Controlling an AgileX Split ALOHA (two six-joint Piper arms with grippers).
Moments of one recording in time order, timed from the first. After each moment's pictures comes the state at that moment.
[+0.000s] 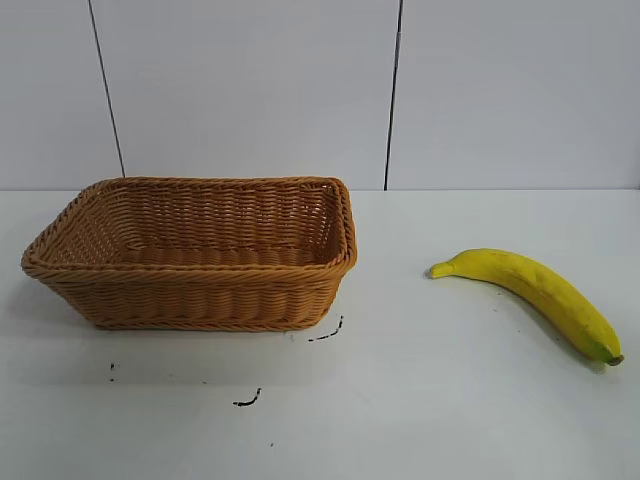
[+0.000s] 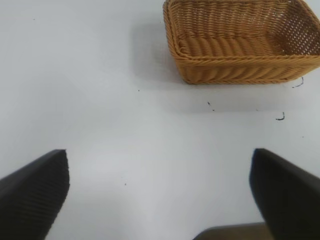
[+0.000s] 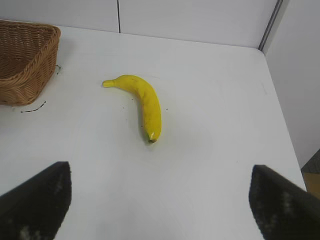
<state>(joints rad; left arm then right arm) -0.02 0.00 -0.49 -0.06 1.07 0.06 0.03 0.35 -0.70 0.00 1.01 -0.04</state>
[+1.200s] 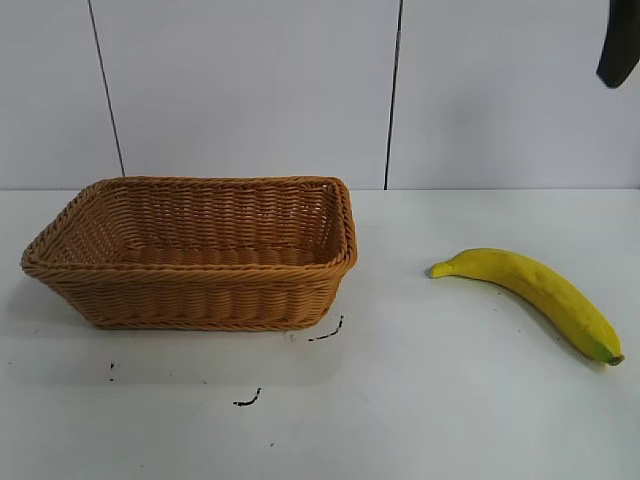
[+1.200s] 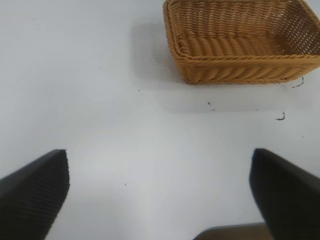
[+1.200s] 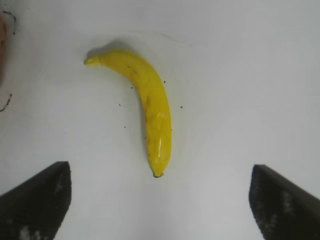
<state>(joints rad) -0.02 0.00 -0.49 -0.06 1.07 0.06 0.03 1.80 -1.52 0.04 1.13 -0.20</state>
